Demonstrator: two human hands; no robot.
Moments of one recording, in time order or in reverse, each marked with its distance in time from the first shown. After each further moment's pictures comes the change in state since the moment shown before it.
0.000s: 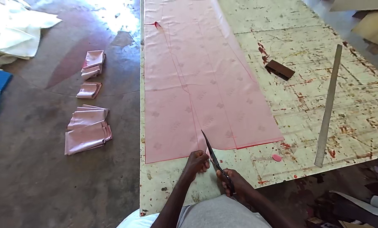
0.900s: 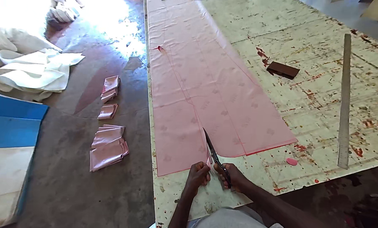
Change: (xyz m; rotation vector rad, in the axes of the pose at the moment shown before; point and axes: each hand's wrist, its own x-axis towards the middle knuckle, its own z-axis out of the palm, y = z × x) left_hand -0.023 0.009 -0.028 0.106 0.053 0.024; right_hand 0.053 -0.035 0.026 0.117 0.035 -0.060
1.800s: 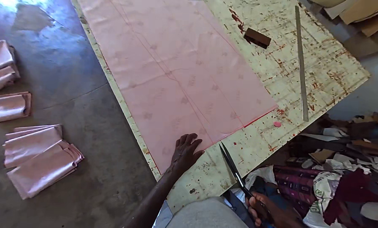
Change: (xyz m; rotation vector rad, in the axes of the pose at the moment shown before) left_hand 0.051 -0.003 -0.115 1.145 -0.154 0.839; right_hand -0.153 0.122 0.087 0.175 0.175 0.100
